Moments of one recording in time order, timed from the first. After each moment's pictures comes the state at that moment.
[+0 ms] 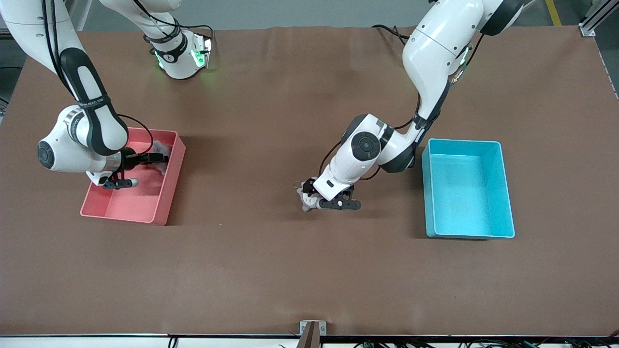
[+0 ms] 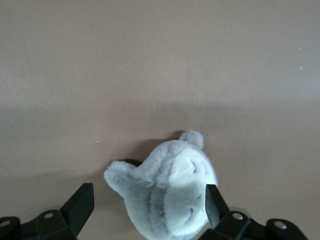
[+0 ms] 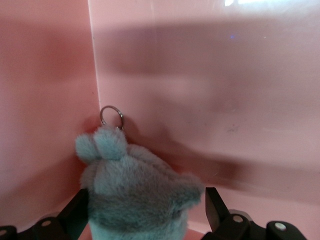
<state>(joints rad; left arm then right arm) -0.53 0.77 -0.19 -1.57 -0.12 2.53 -0.58 -0.06 0.36 -0.10 -2.23 0.35 2.15 -0.44</state>
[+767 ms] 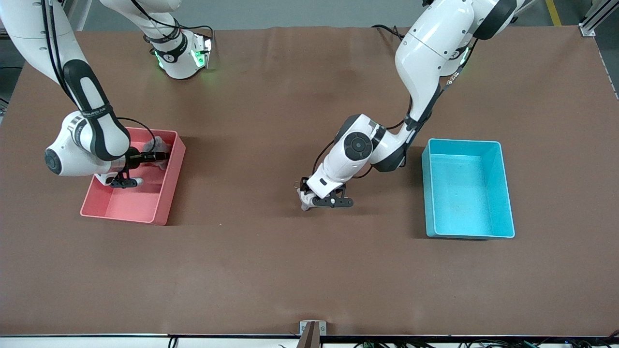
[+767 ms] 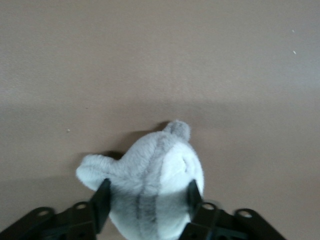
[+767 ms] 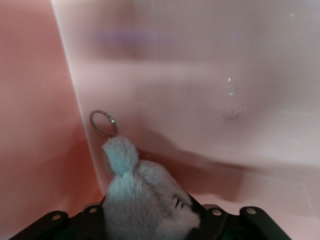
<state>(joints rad) -0.56 0.79 -0.19 -1.55 -0.14 2.55 -0.58 -0.08 0.42 -0.10 -2.18 0.36 2.07 -0.44</state>
